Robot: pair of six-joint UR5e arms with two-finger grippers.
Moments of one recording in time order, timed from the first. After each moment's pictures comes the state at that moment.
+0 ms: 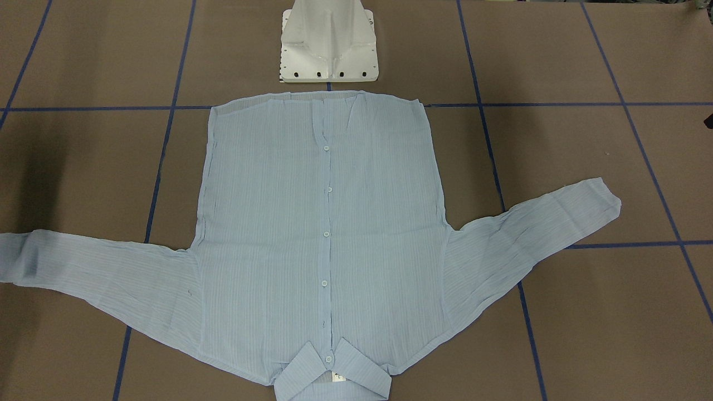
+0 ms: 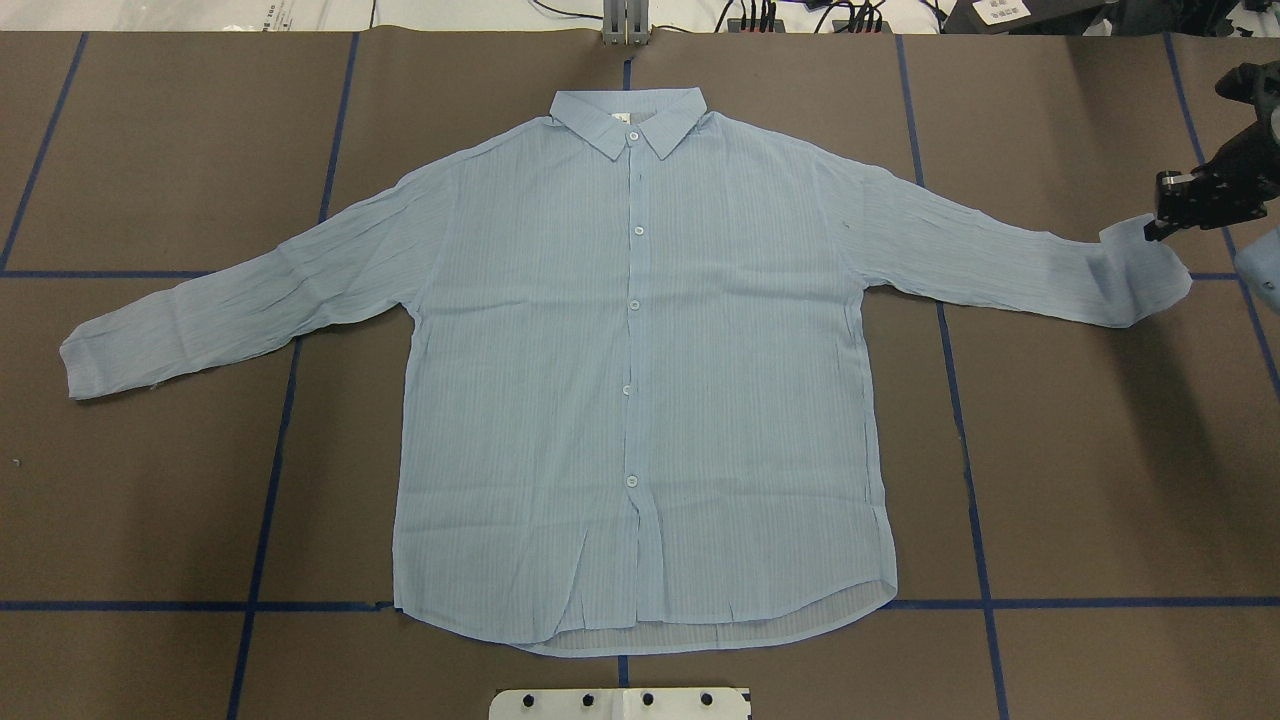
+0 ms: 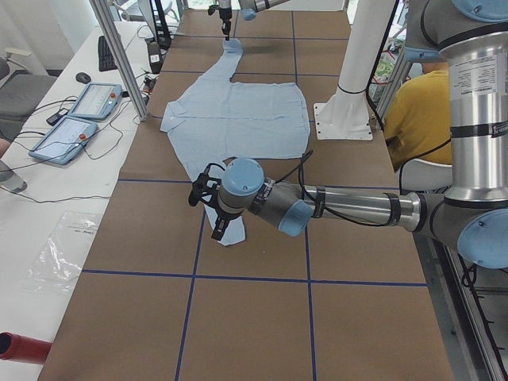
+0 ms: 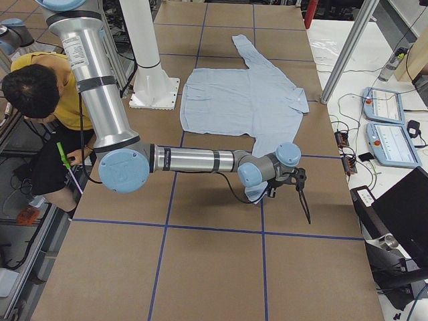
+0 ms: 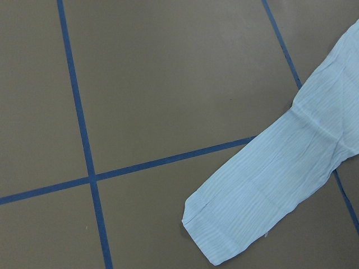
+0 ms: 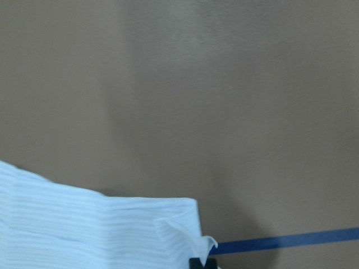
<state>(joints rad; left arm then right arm) -1.53 -1.42 -1.79 -2.03 -2.51 -0.18 1.25 -1.29 1.27 -1.14 2.41 0.71</state>
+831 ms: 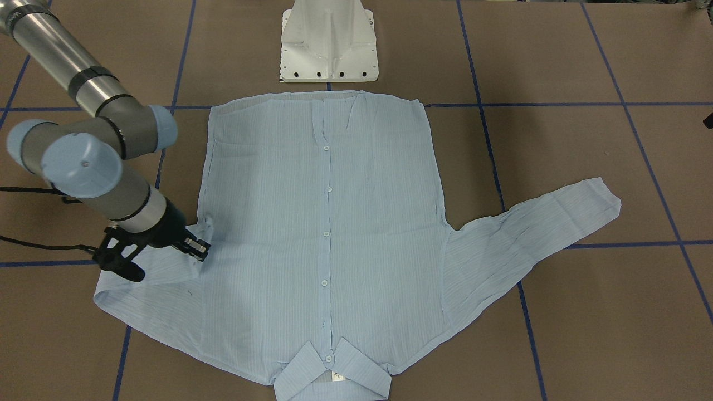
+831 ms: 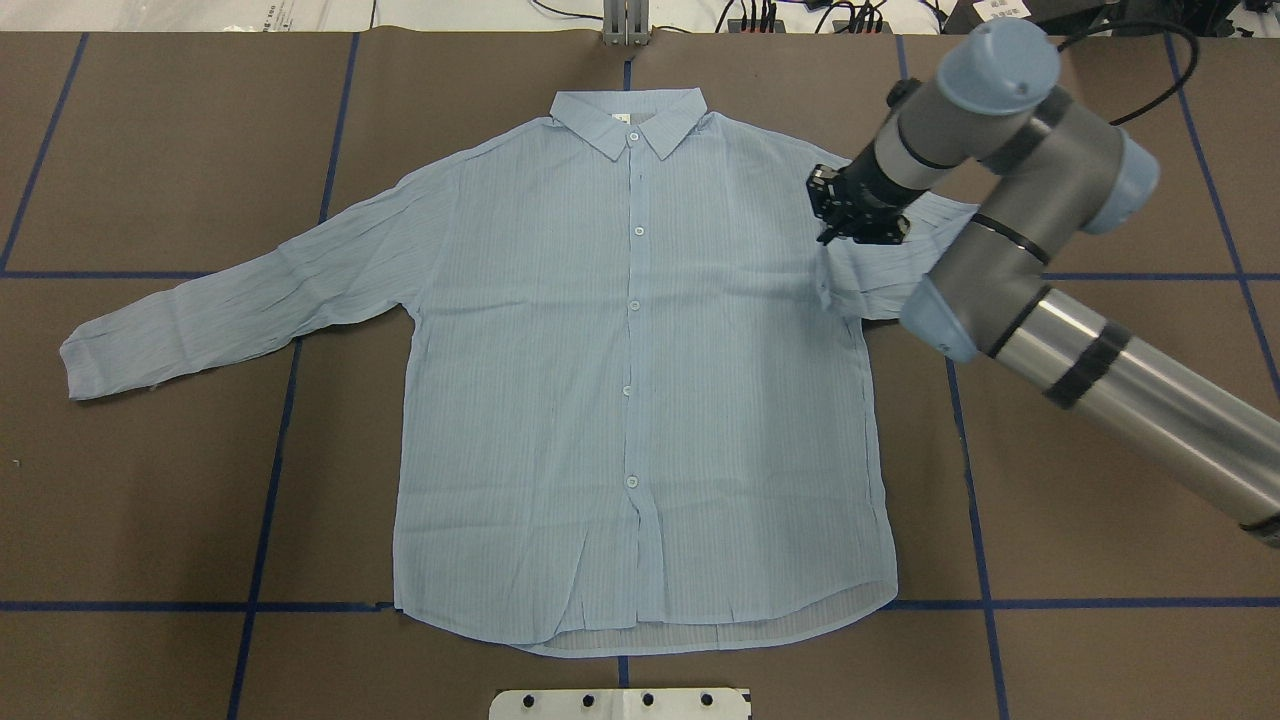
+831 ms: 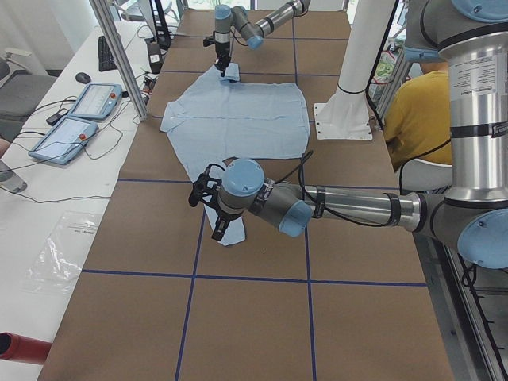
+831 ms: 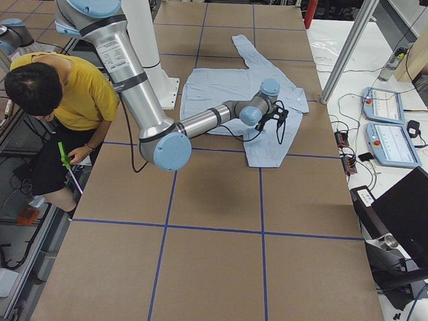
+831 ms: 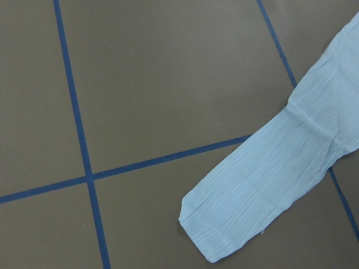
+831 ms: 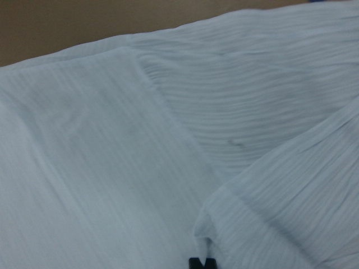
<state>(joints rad) -1.53 -1.42 -1.79 -2.03 -2.51 -0.17 0.84 -0.92 1.33 -1.14 2.11 1.60</state>
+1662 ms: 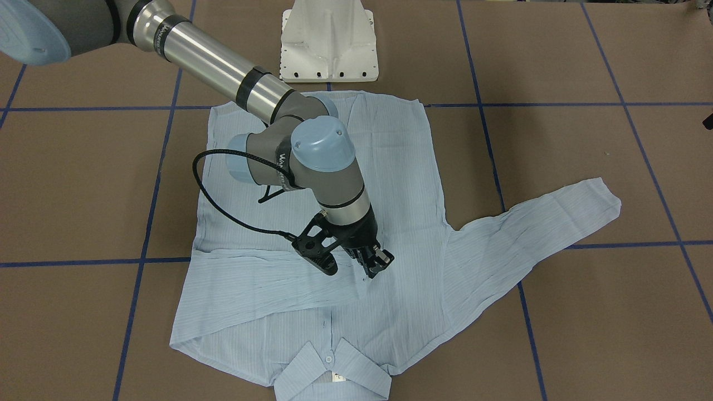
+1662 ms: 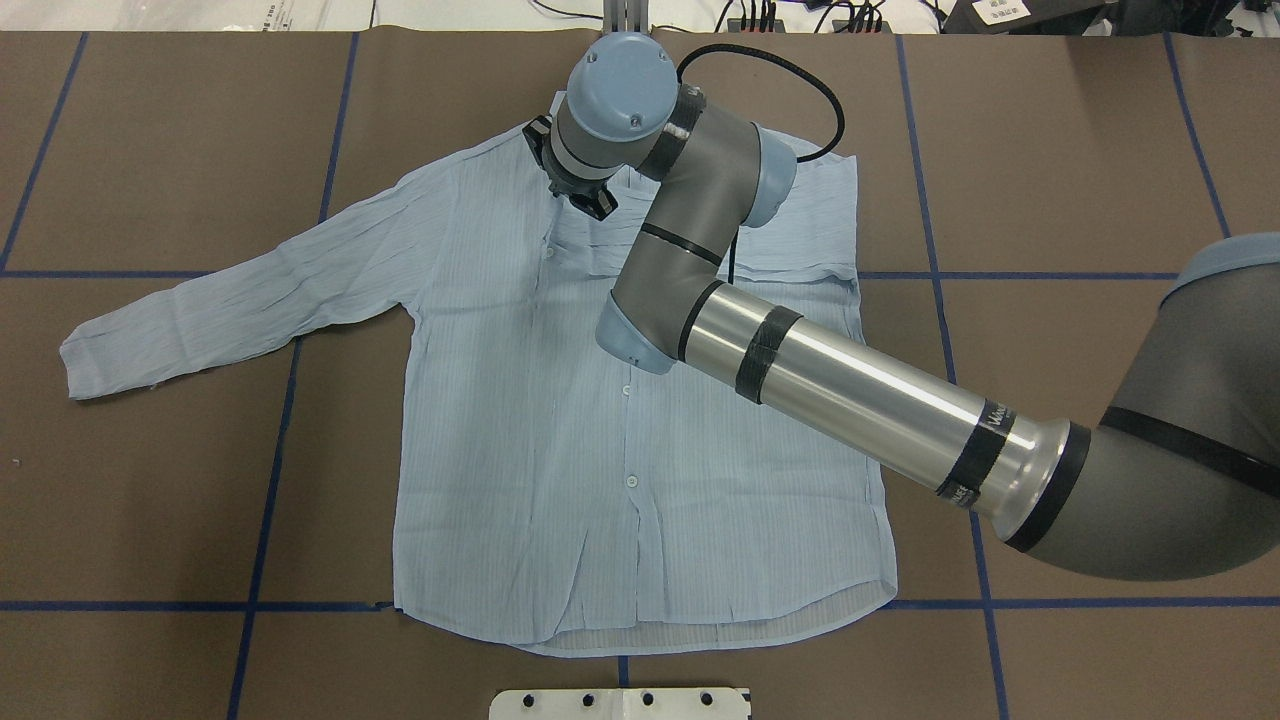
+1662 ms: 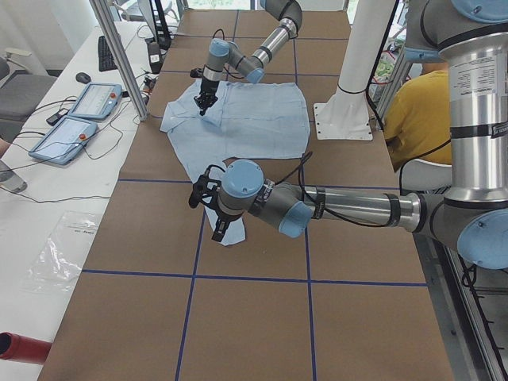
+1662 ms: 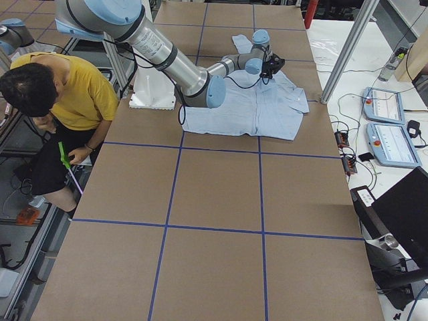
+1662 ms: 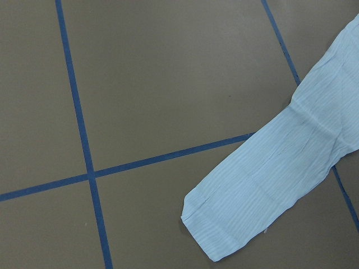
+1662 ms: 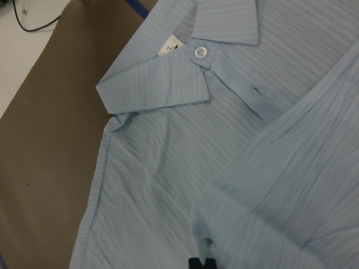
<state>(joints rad) -1.53 -1.42 -1.78 -2.03 -2.51 -0.17 0.65 -0.44 0.89 -0.94 1.77 2.01</state>
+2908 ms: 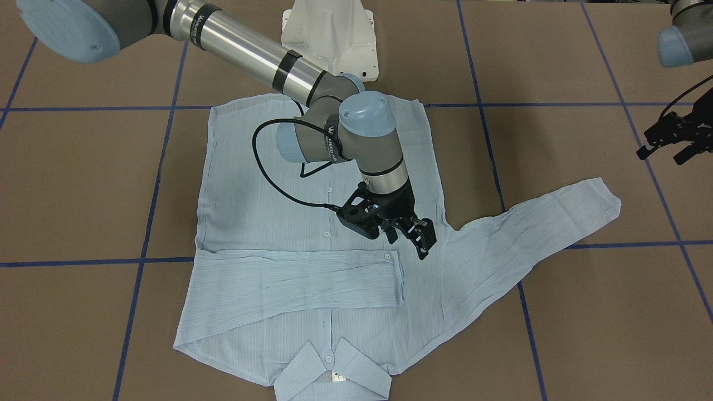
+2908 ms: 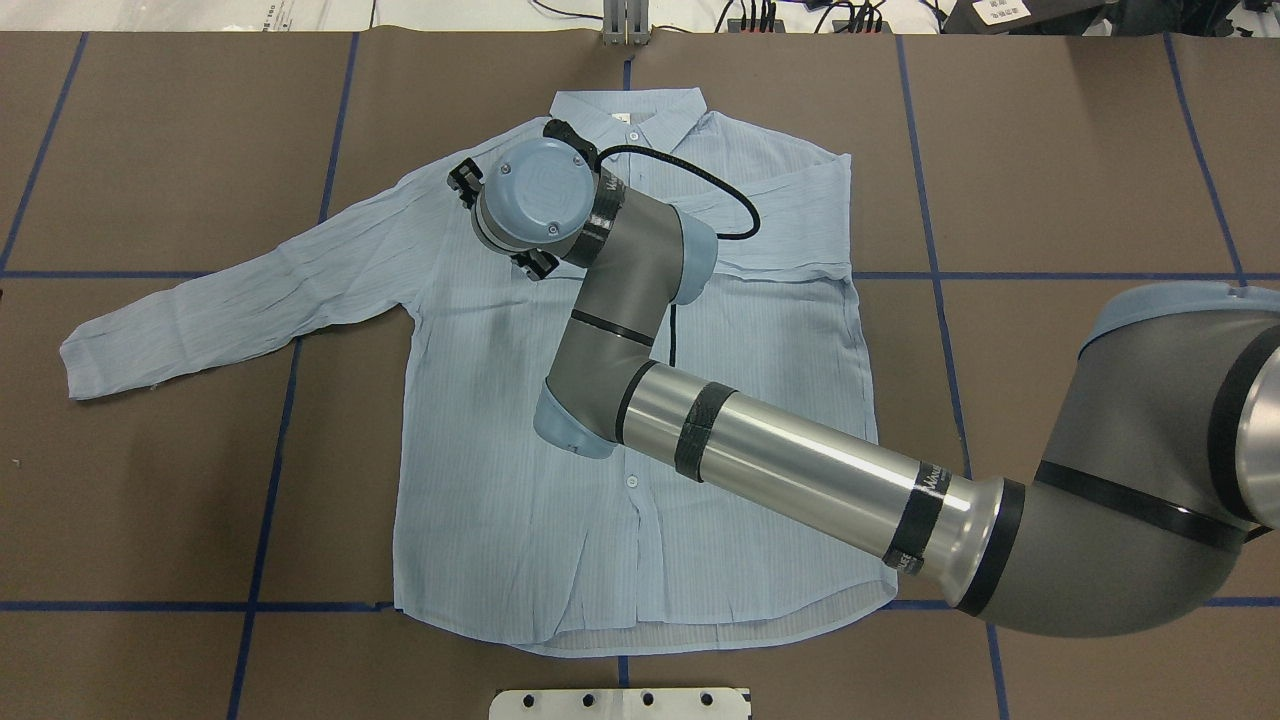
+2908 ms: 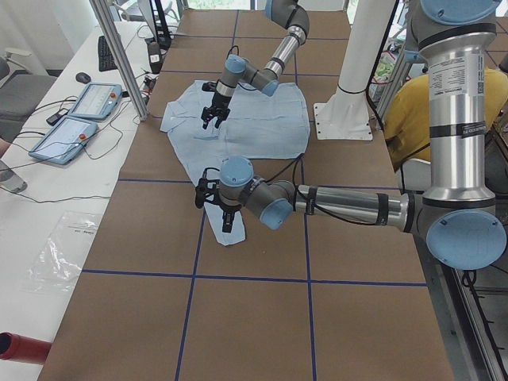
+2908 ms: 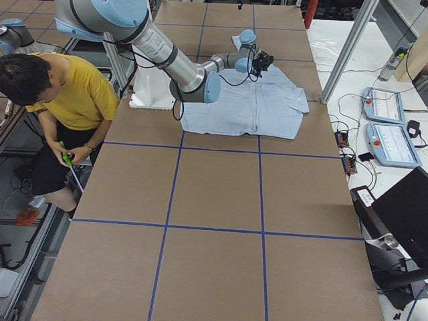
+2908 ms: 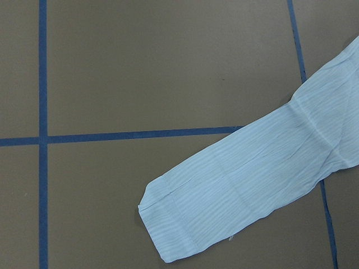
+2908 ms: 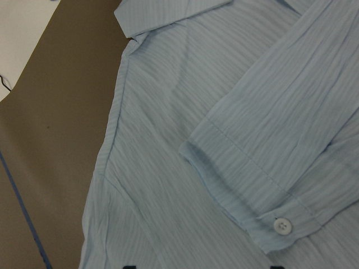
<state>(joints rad) -1.26 -1.47 -1.69 -2.19 -2.38 -0.63 0.53 -0.39 0.85 -0.87 1.63 2.06</state>
